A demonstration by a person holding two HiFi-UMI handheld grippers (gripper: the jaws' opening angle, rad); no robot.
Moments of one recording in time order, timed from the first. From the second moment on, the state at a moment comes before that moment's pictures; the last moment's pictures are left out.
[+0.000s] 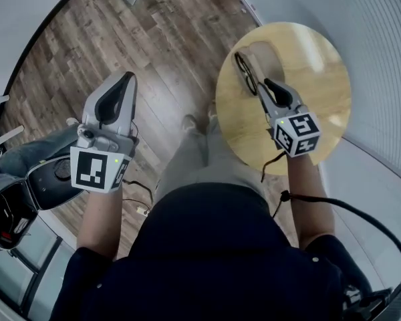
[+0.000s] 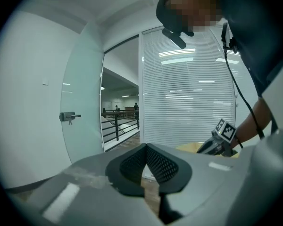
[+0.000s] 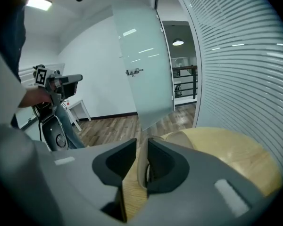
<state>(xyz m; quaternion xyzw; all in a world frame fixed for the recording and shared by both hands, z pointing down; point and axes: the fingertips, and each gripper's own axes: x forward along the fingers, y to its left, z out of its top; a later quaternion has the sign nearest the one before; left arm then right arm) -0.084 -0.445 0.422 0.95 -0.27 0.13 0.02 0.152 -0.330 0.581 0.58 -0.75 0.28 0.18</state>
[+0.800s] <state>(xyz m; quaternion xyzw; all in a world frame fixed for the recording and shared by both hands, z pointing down) -0.087 -0.444 0.500 0.93 -0.29 0.19 0.08 0.149 -0.336 0.687 0.54 -0.74 0.33 0.21</state>
